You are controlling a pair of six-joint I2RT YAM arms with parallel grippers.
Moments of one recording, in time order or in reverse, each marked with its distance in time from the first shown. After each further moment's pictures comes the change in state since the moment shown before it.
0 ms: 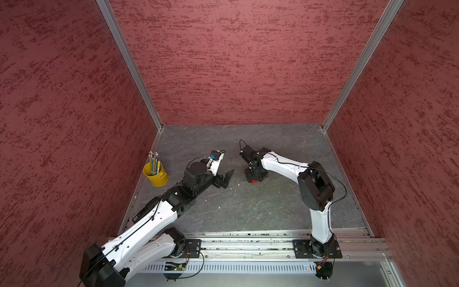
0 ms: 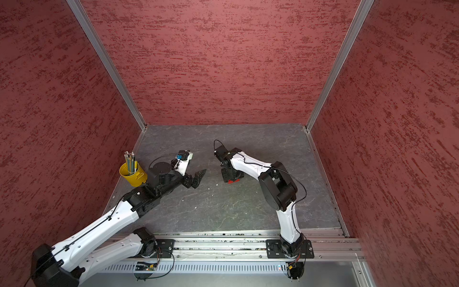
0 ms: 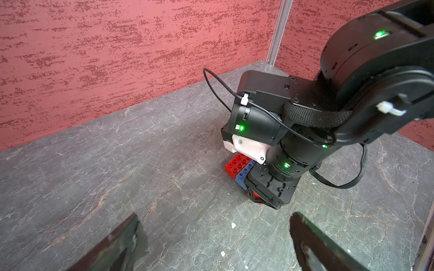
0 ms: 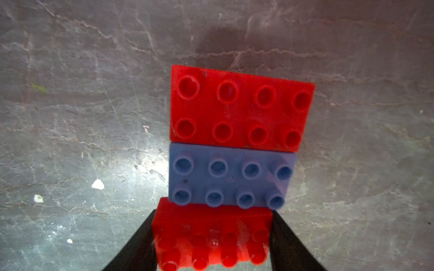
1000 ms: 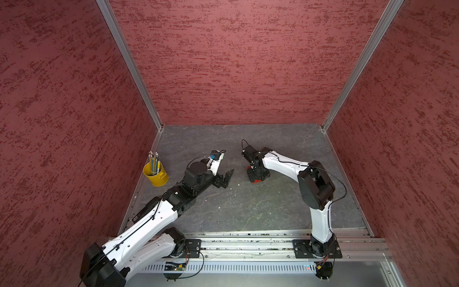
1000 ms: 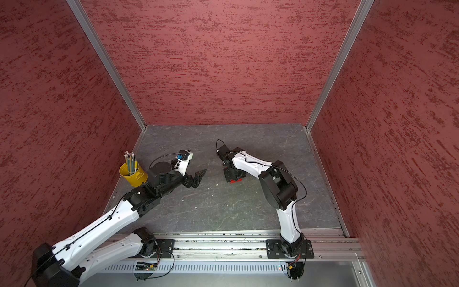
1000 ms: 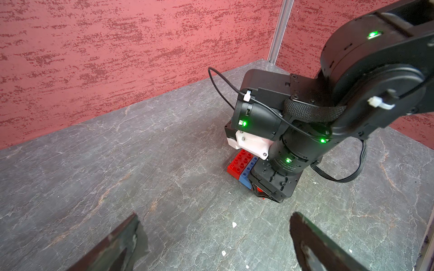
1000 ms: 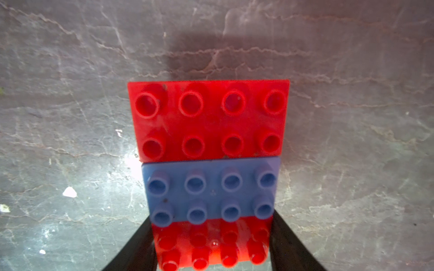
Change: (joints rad) left arm 0.003 0.006 0.000 0.000 0.000 0.000; right arm -0.023 0.010 -0.006 -0.010 0.018 -0.019
